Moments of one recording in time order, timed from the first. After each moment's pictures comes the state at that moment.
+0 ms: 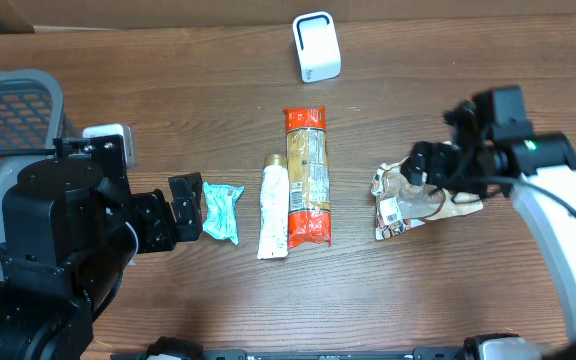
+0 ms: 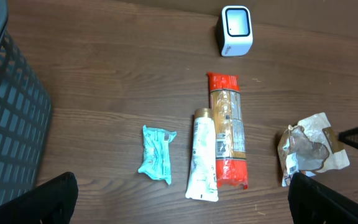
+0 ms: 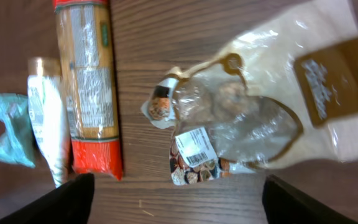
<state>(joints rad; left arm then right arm) -0.23 1.07 1.80 -1.47 -0.07 -0.32 0.13 1.48 1.26 -1.03 -0.30 0.21</state>
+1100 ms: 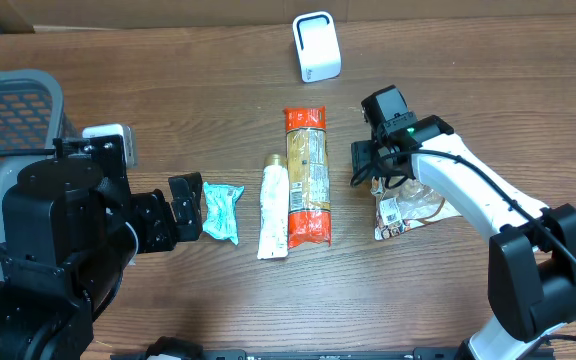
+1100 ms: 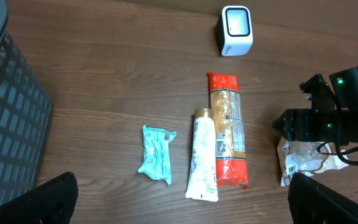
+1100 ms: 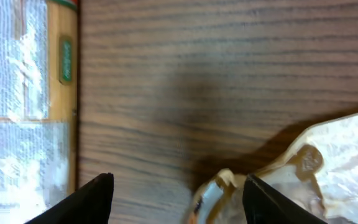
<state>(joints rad) -0.23 1.07 1.80 -1.47 -0.07 -0.32 0.41 1.82 1.29 -0.73 0.03 0.31</state>
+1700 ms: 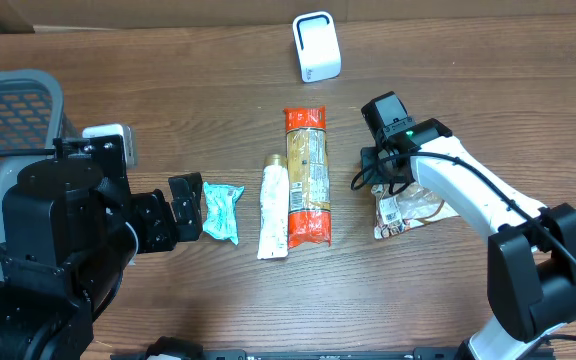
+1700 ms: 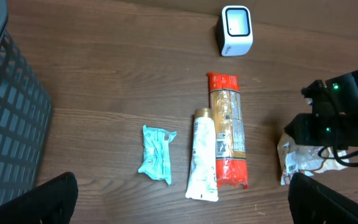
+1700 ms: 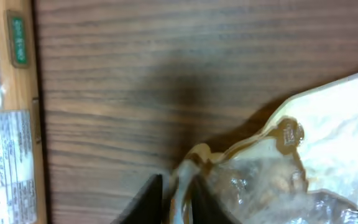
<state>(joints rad) -0.23 1.07 1.80 -1.47 -0.07 -0.32 0.41 1.82 1.27 -0.74 0.09 0.37</state>
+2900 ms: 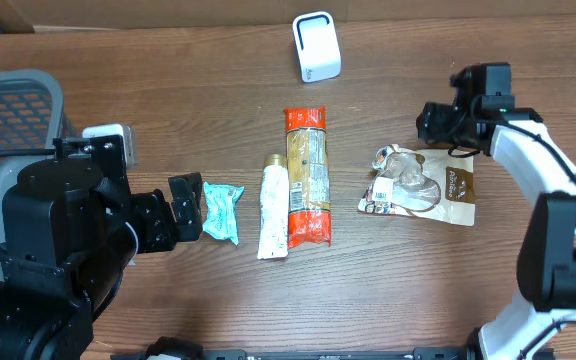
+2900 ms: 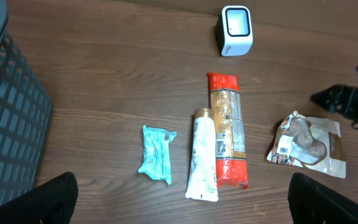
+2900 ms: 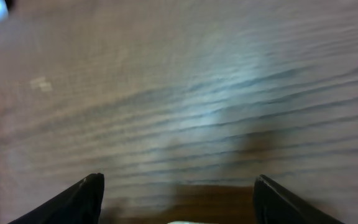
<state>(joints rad) -0.23 1.07 1.80 -1.47 -0.07 -0.32 -0.02 1.92 1.27 -0.45 -0.24 0.14</state>
